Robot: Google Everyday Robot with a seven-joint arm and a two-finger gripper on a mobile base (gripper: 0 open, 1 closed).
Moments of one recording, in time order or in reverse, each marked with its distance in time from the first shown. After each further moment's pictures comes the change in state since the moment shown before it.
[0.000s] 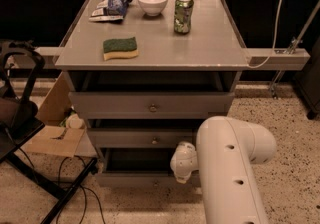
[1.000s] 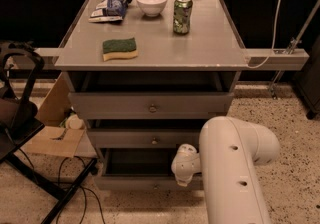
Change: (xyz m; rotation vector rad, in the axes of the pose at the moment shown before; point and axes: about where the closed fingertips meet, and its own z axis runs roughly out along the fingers) arm 0.009 0.016 -0.002 -0.026 0.007 0.013
